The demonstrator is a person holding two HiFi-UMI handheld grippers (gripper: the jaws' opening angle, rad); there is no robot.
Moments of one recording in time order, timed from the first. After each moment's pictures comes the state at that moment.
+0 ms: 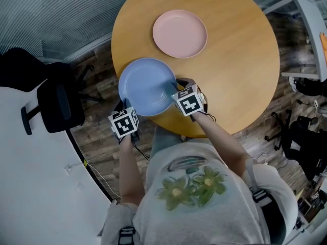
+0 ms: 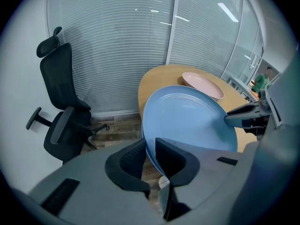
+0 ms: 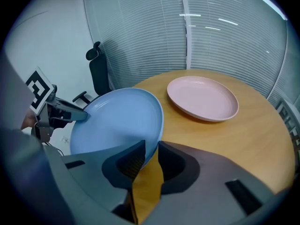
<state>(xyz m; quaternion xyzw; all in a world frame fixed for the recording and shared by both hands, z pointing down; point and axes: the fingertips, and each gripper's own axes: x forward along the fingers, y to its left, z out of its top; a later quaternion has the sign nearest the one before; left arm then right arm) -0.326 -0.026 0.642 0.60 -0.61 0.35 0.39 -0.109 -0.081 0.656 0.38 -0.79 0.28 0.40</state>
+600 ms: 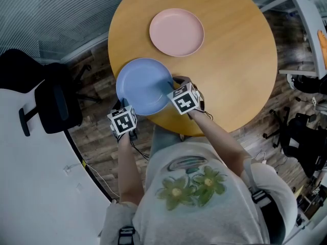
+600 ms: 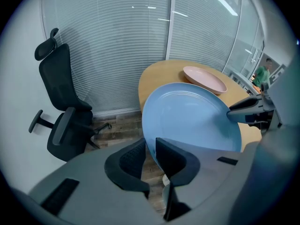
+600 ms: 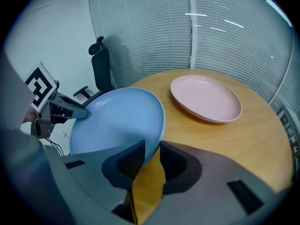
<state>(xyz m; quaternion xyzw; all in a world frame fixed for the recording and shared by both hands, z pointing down) -0.330 -0.023 0.656 0.59 -0.61 0.37 0.38 -0.114 -0.080 0.661 0.36 -0.79 0.26 0.42</state>
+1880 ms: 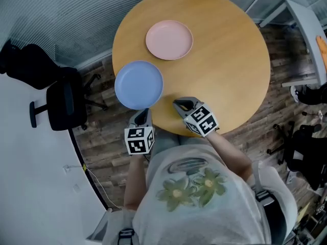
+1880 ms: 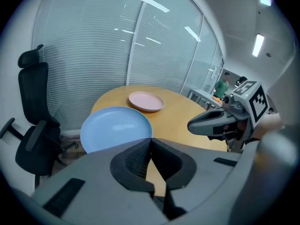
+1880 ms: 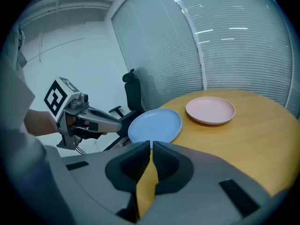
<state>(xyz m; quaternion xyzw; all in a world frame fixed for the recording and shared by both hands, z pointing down) -0.136 0.093 0.526 0.75 -0.52 0.25 0.32 -0.037 0.070 0.531 0.26 -0.90 0.24 0.27</state>
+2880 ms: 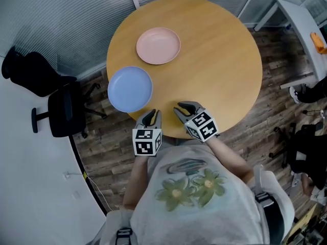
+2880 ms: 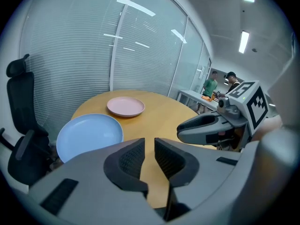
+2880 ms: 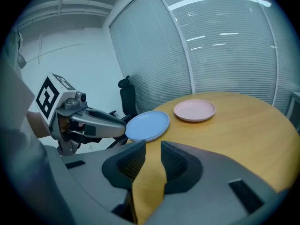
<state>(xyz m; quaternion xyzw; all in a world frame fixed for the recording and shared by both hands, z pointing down) -0.033 0.123 0.504 0.79 -0.48 0.25 0.28 0.034 0.112 0.516 0.31 -0.89 0.24 0.24</state>
